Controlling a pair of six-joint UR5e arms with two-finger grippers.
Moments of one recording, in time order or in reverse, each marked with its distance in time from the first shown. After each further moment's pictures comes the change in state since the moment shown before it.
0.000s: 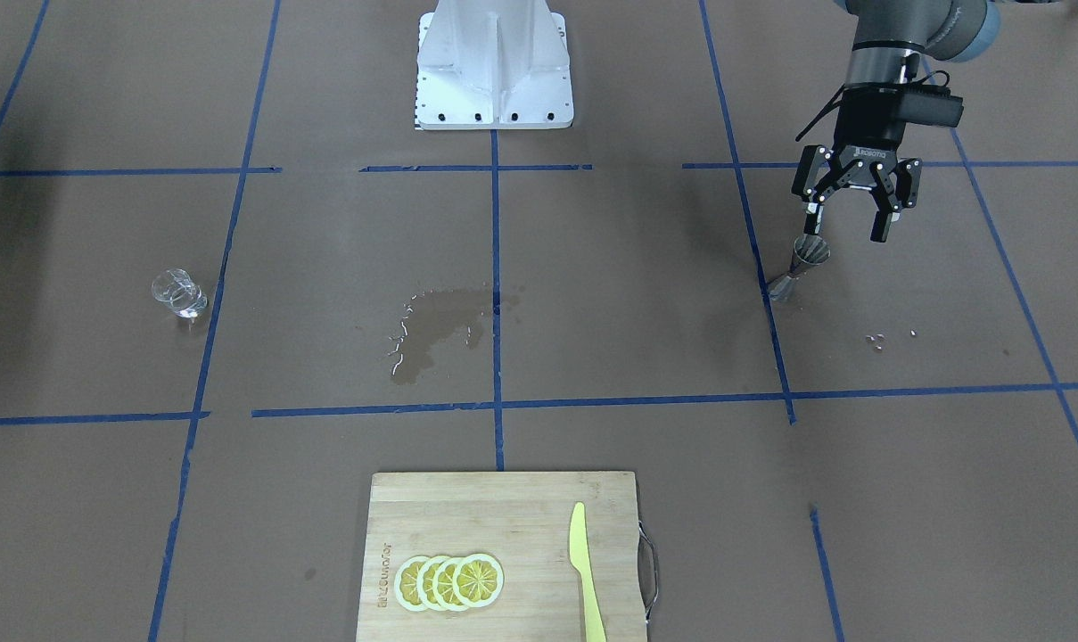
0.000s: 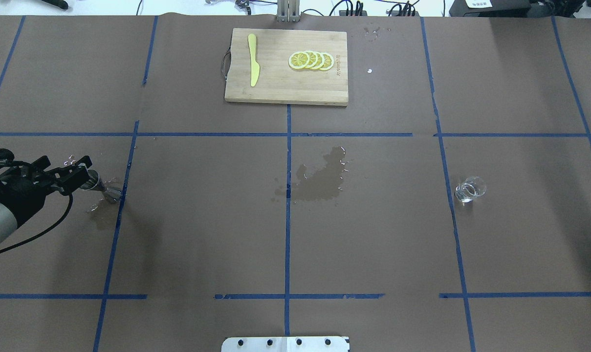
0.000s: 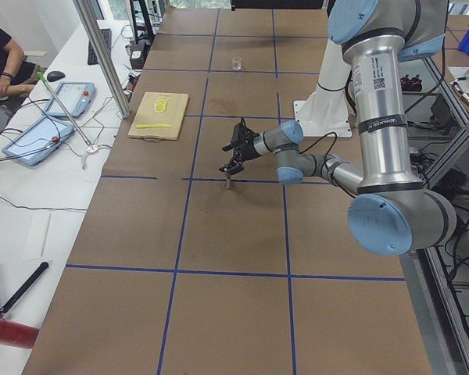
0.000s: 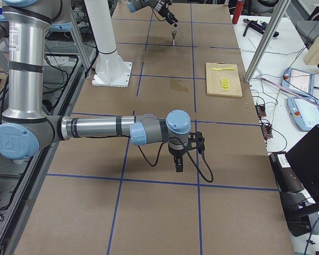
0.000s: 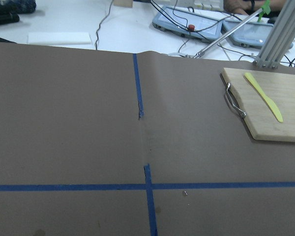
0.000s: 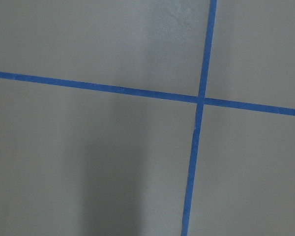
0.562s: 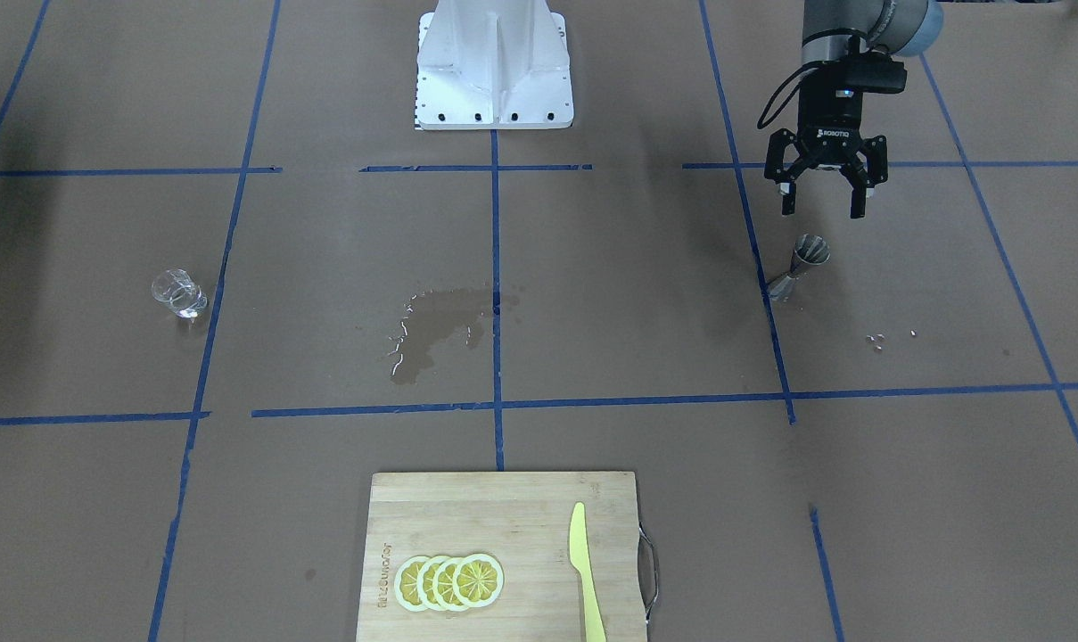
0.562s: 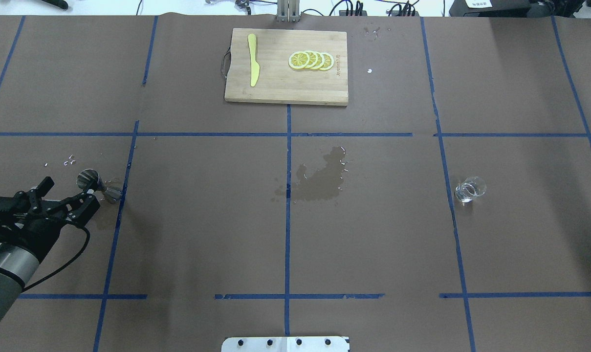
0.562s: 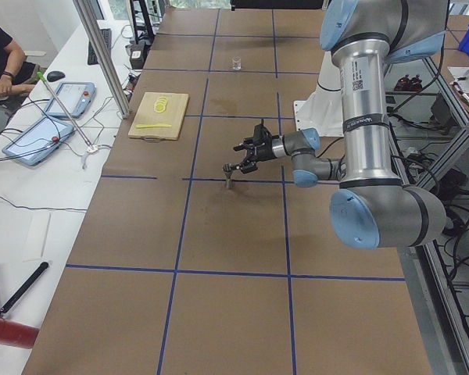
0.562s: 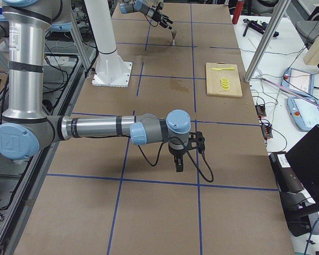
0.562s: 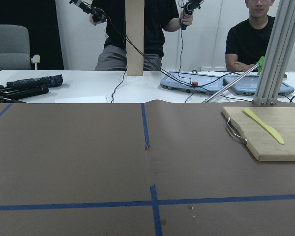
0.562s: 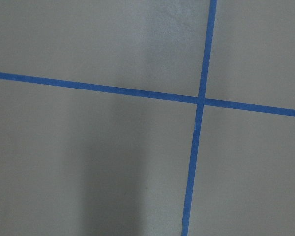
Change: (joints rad) left arm 0.223 0.016 0.051 0.008 0.366 -0.028; right arm 0.001 0.000 0.000 -0.001 0.000 0.001
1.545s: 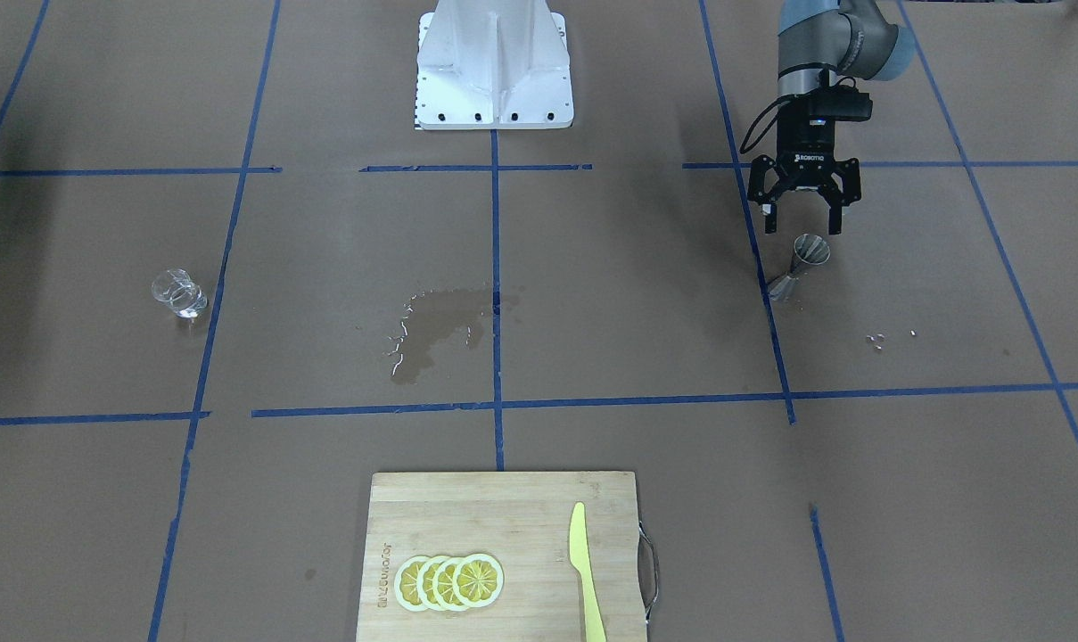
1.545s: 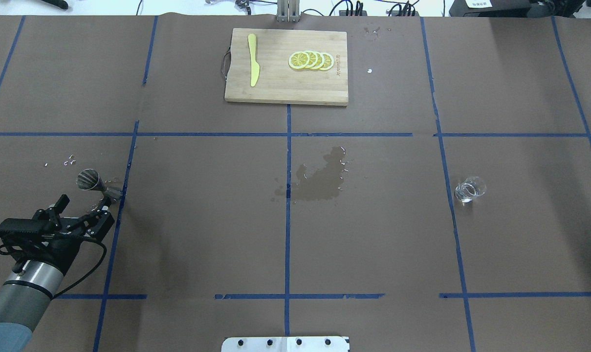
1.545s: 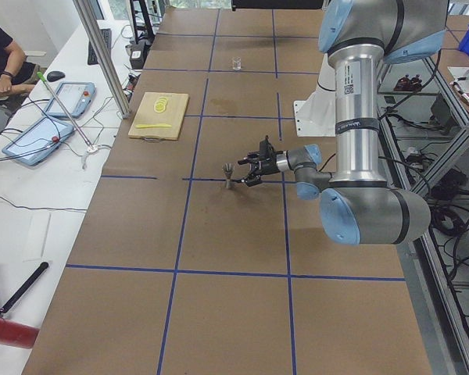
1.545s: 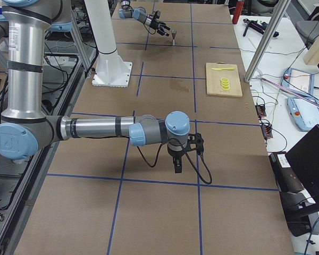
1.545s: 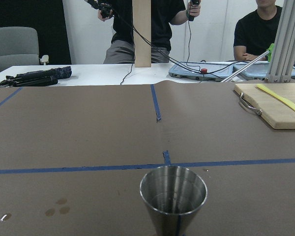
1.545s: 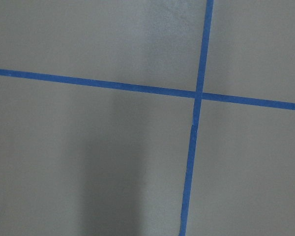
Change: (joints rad) left arm 0.060 -0.079 0.156 0.001 0.077 -0.095; right arm 0.001 -0.010 -0.001 0.000 0.002 0.000
